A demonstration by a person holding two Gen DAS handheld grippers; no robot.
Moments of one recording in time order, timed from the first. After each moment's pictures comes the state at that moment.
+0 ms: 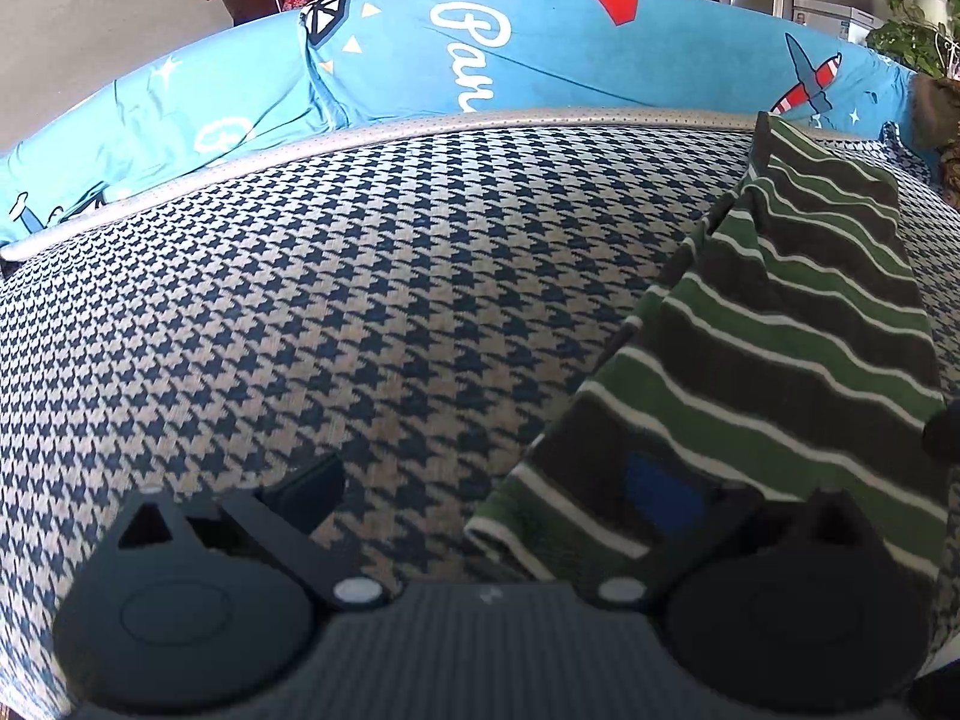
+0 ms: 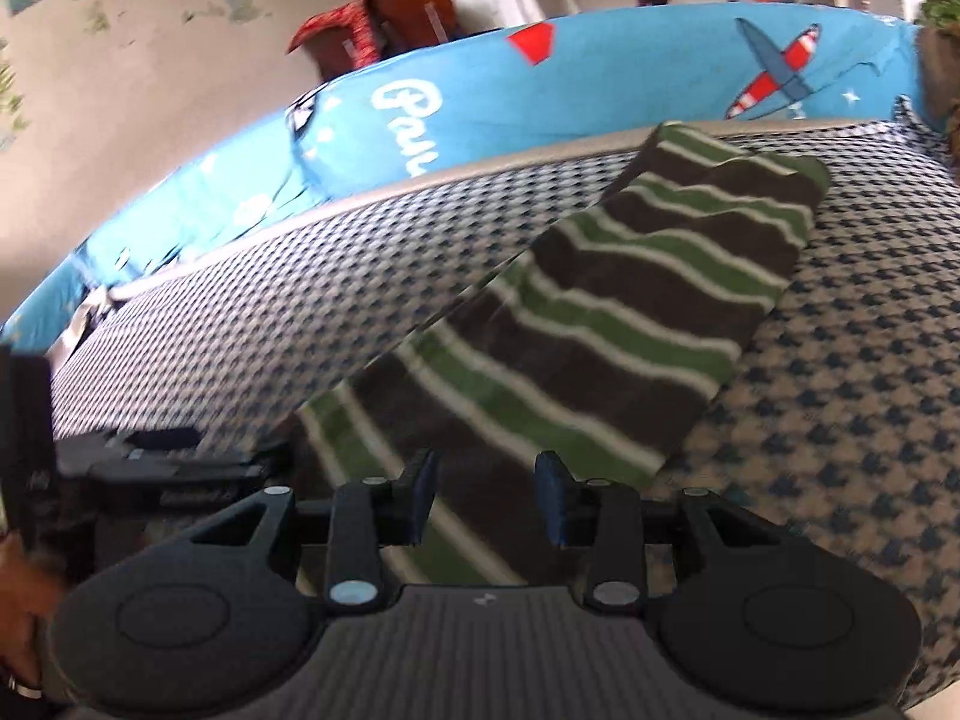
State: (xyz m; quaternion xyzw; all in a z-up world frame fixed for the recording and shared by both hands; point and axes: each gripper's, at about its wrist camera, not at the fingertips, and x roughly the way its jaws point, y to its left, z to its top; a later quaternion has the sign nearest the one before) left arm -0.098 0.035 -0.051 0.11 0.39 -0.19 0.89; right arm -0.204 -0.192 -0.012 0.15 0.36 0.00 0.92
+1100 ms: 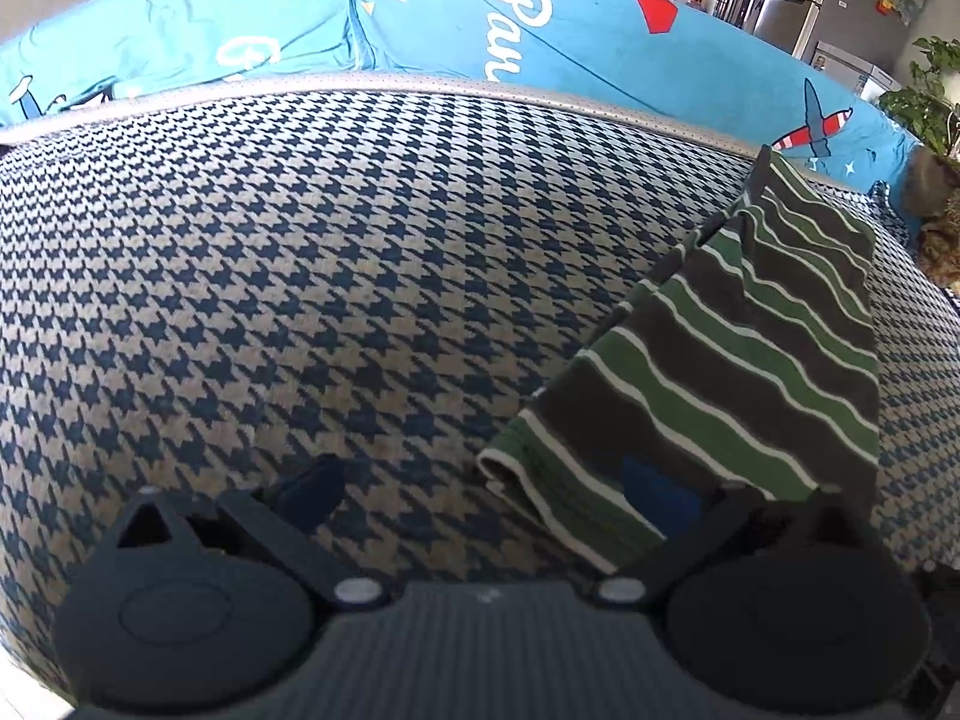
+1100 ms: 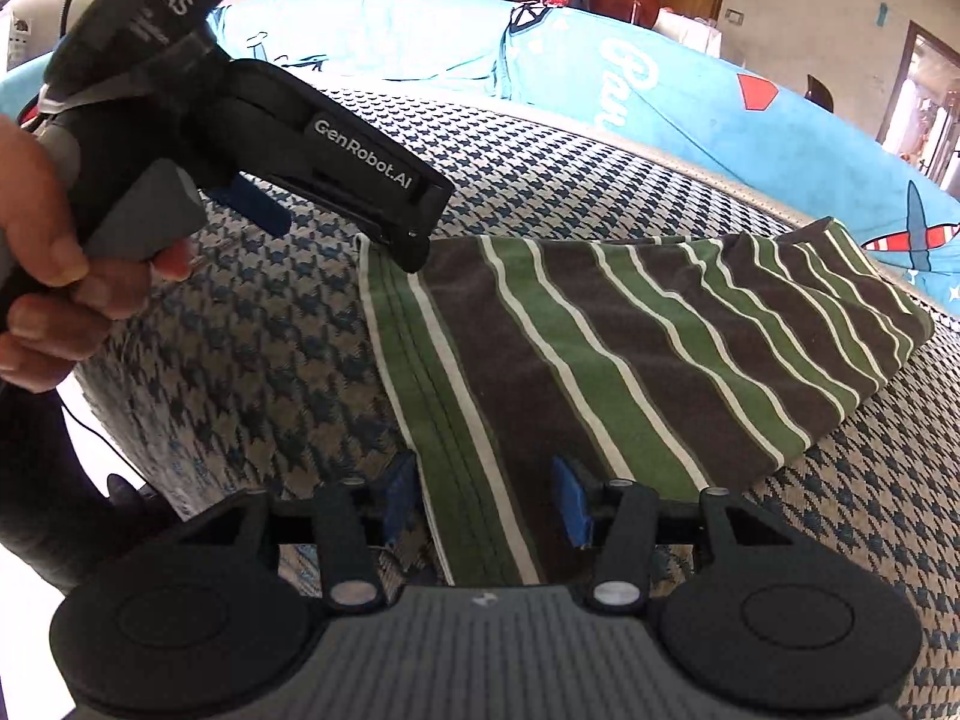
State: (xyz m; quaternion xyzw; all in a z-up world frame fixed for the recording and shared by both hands) left arm -0.102 0.069 -0.038 0.01 0.45 -0.21 0.87; right arm -0.232 -0.080 -0.050 -0.10 0.37 0.05 0.92
